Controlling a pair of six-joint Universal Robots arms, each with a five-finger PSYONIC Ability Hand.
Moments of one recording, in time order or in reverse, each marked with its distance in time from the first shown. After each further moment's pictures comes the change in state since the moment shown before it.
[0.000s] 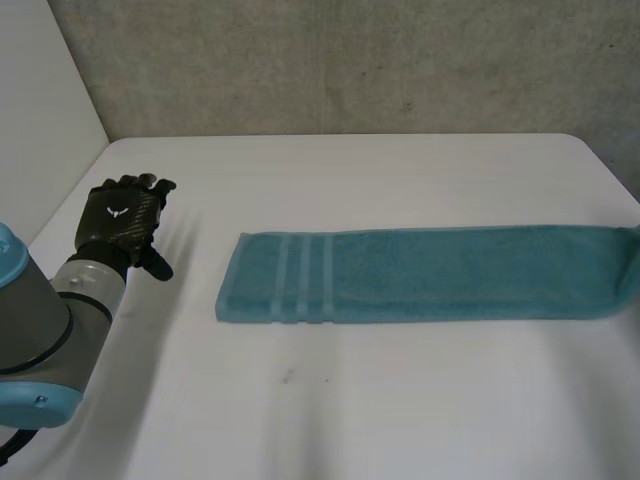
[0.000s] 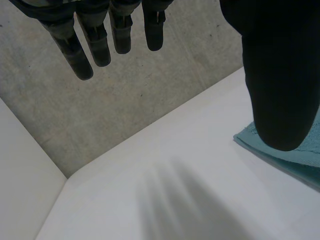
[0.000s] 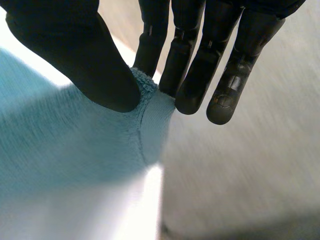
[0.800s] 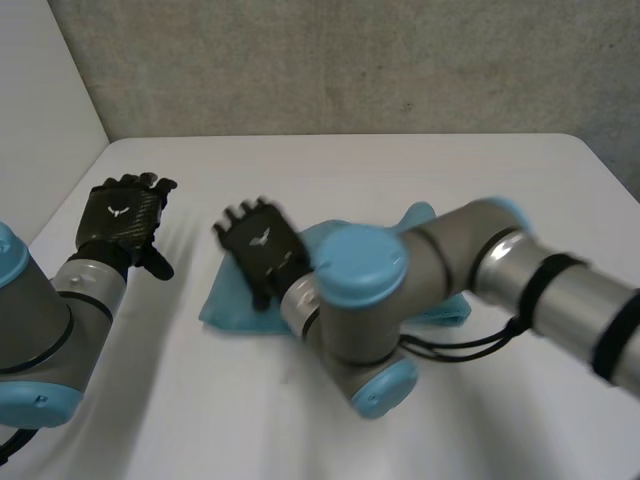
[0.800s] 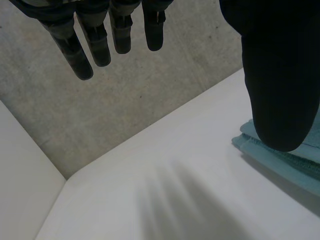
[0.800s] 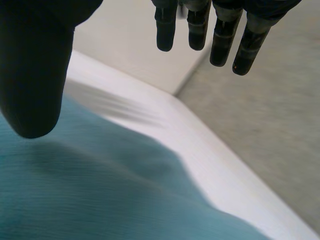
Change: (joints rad) left arm -0.004 0.001 0.003 -0.001 0.002 -0.003; right arm 1.112 0.253 -0.287 -0.097 0.092 0.173; left_hand 0.000 -0.001 0.000 0.000 0.000; right_hand -0.739 -0.951 -0.966 -0.956 -0.913
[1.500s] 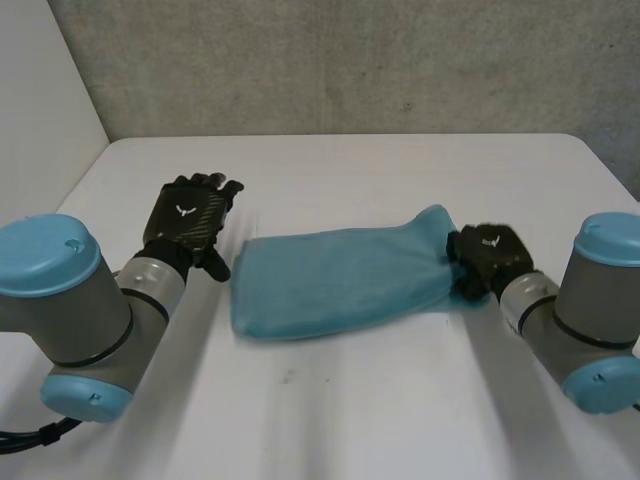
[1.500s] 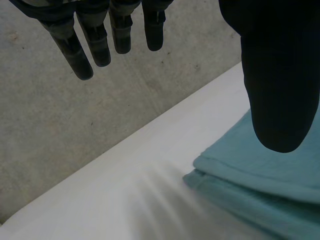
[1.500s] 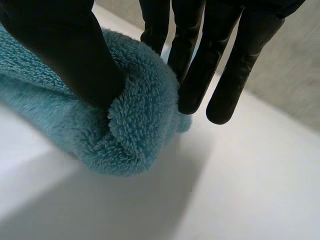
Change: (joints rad) left arm -0.170 -0.106 0.134 -0.038 0.002 -0.008; right arm -0.590 -0.352 0.715 -0.151 -0.092 0.051; left_hand 0.000 0.000 0.000 0.000 0.000; right_hand 0.688 0.917 0.960 0.954 0.861
